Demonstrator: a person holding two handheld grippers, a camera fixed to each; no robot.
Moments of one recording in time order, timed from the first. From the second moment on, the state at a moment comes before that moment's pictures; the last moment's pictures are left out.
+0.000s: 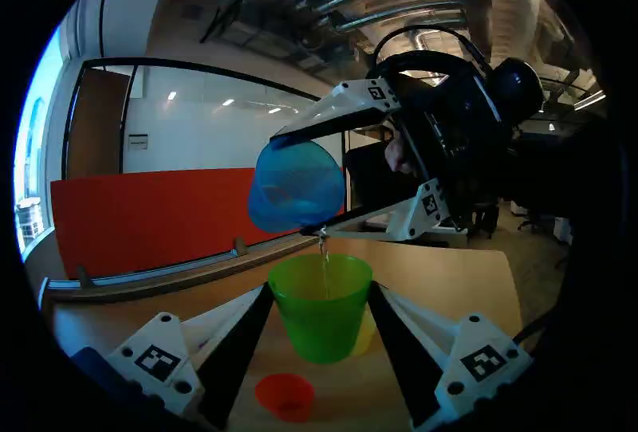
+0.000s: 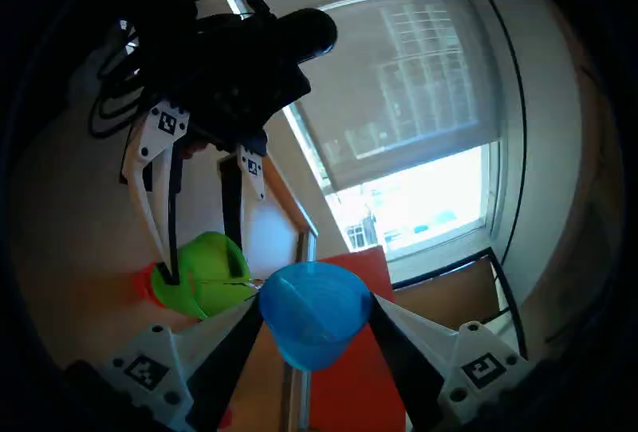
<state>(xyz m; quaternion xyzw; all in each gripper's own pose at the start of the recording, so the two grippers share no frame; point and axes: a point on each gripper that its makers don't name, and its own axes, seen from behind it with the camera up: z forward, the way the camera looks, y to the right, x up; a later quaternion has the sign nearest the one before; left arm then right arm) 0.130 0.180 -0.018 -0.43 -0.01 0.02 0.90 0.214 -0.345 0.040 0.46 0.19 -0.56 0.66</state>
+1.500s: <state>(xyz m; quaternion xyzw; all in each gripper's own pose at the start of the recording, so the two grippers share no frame) 0.131 0.180 -0.020 -0.43 -0.01 0.02 0.90 0.214 -0.347 0.041 0.45 0.20 -0.59 0.64</state>
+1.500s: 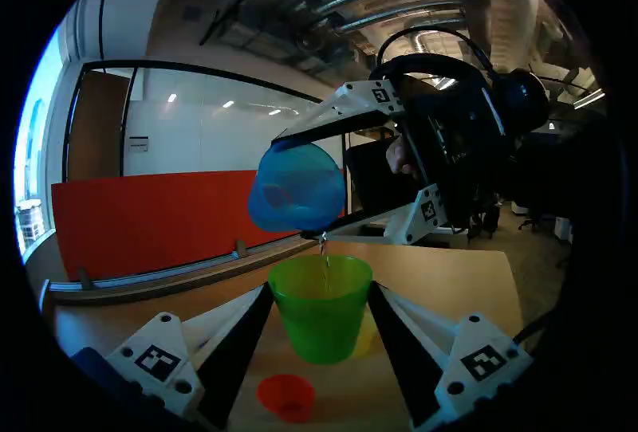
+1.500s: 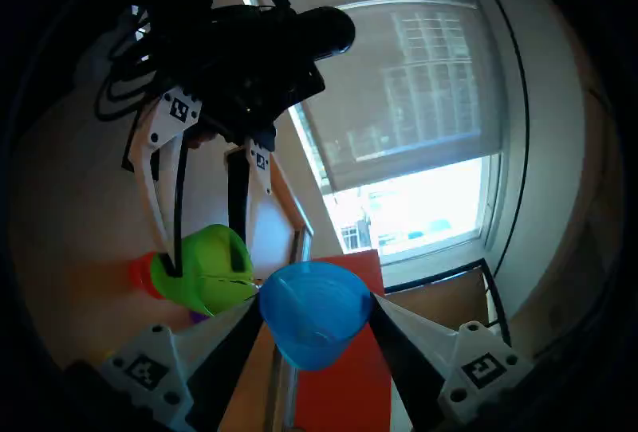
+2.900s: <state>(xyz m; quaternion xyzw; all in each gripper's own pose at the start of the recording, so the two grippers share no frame) 0.131 0.179 -0.021 -0.43 -0.01 0.02 0.90 0.216 -0.354 0.029 0.44 0.22 -0.61 0.62</state>
